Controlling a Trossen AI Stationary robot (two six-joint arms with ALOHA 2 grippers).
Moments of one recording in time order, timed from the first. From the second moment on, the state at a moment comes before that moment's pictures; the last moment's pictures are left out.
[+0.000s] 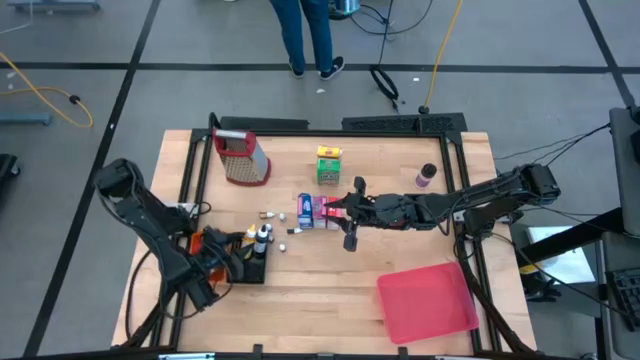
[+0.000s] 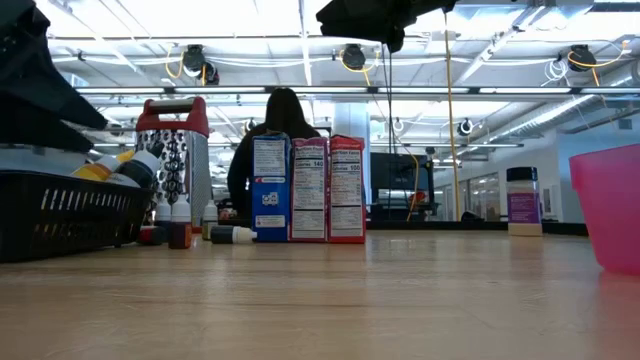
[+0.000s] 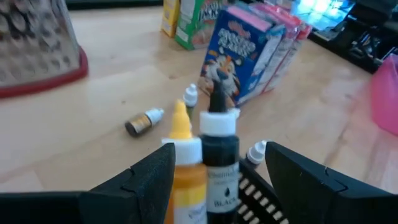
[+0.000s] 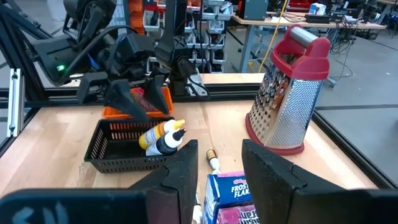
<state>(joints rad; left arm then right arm) -0.97 1.43 0.65 -0.94 -1.09 -2.01 0.17 1.44 0.96 0.25 0.34 0.03</state>
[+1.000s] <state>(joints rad) -0.60 1.11 0.65 -1.15 -1.06 -1.53 0.23 1.60 0.95 0.32 0.08 0.08</state>
